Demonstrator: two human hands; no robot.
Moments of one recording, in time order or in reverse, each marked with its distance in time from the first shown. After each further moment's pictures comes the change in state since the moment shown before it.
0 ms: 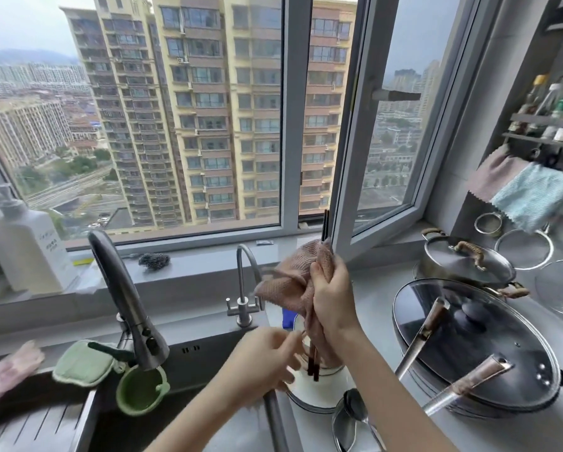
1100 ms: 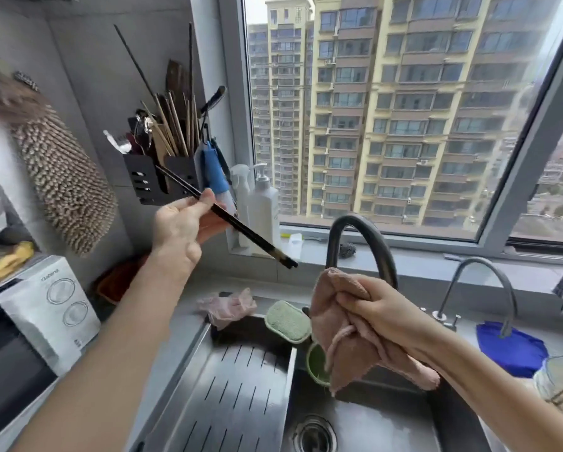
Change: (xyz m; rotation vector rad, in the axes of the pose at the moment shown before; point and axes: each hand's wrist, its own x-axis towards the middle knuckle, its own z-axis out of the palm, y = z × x) left_hand -0.123 -0.095 -0.385 -0.806 1.055 0.143; right_hand -0.112 -0.049 0.246 -0.200 -1.033 -0.113
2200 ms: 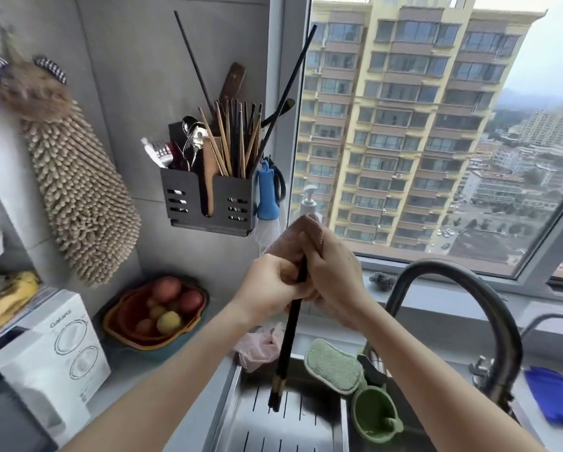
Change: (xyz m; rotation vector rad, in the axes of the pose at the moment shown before) left_hand 0.109 -0.041 -0.065 0.657 -0.635 0.133; right_hand 0.207 -0.073 0.141 -0.551 0.473 -0.079
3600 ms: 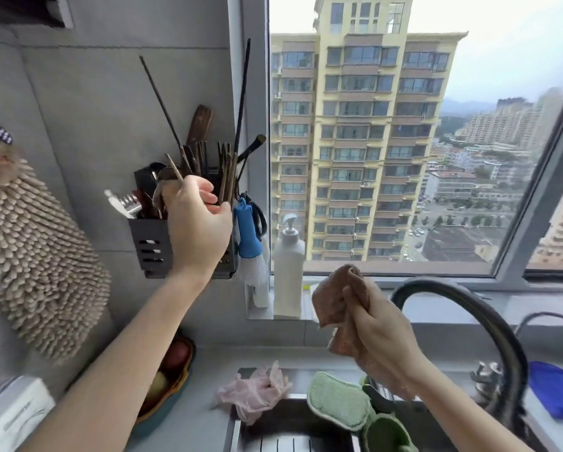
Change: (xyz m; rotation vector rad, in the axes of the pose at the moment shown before) left_hand 0.080 0.060 -0.091 0.313 0.749 0.345; right_hand -0.025 0.044 -0.032 0.054 0.075 0.214
